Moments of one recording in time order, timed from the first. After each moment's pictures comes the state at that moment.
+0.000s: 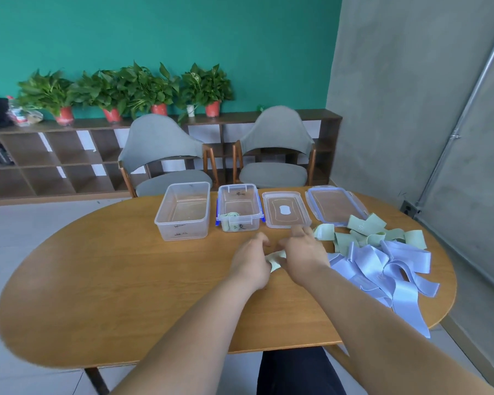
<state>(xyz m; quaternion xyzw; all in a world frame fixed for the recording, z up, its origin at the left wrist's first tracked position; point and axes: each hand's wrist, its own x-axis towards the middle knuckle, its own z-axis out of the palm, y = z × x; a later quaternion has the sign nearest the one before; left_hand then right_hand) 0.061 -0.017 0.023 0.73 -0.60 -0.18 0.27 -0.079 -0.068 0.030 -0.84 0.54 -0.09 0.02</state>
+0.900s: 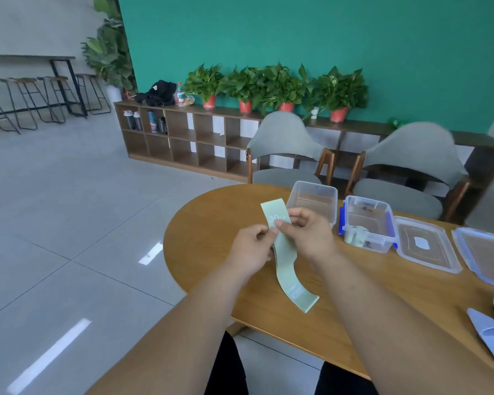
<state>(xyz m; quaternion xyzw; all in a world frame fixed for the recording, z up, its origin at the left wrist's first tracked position) 0.275 0.130 0.052 0.70 -0.33 -0.26 0.58 0.170 0.019 0.075 -0.69 0.31 -0.34 0.55</state>
